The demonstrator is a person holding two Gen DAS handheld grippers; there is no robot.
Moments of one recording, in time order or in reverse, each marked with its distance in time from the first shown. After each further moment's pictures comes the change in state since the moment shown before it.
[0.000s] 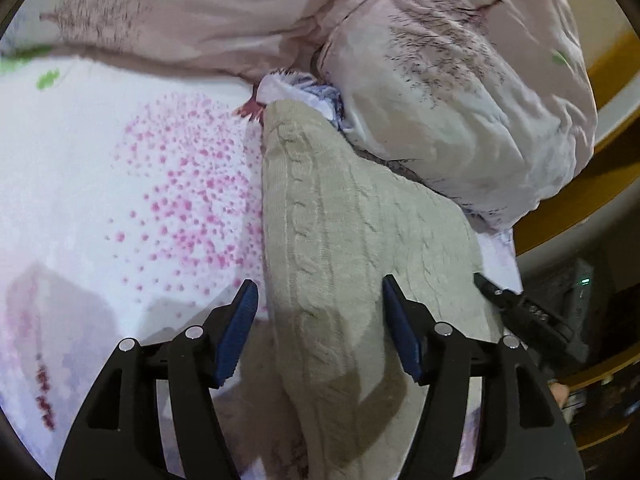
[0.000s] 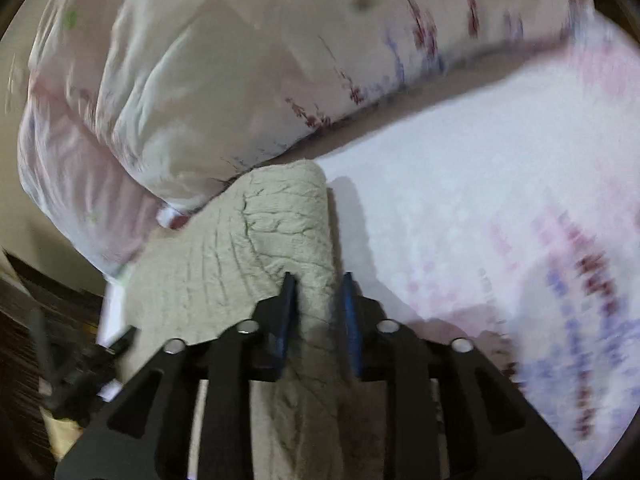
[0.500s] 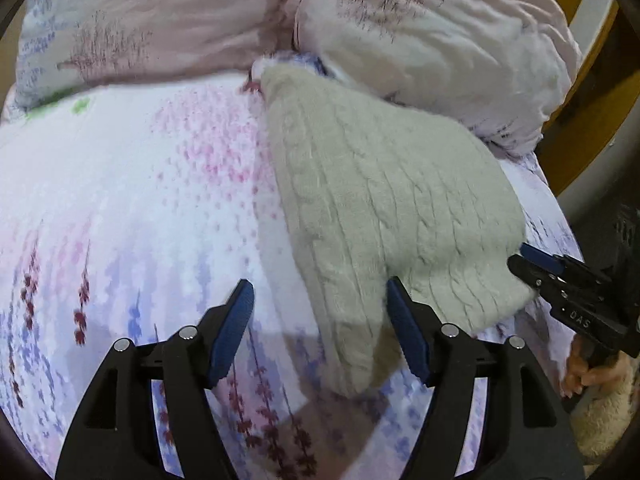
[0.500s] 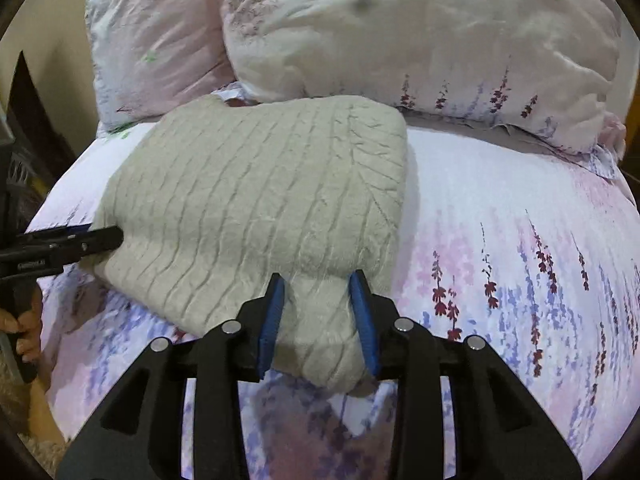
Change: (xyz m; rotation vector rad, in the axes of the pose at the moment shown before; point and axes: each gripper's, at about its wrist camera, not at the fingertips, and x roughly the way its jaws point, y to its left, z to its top) left arm -0.018 -0.025 -0.066 0.242 -0.011 0.196; right arm -0.025 0.057 -0.077 -0.455 0.016 -0.120
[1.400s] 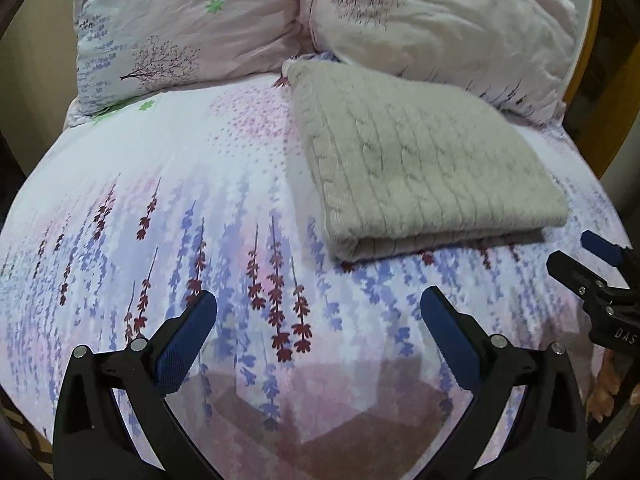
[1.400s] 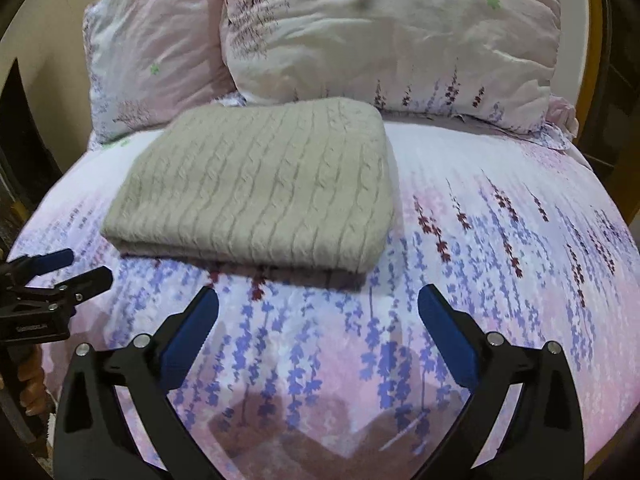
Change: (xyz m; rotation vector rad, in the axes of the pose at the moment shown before) left arm -0.040 -0.034 -0.062 0.037 -0.029 0.224; right arm -0.042 0.024 -0.064 0.077 -0.063 -0.112
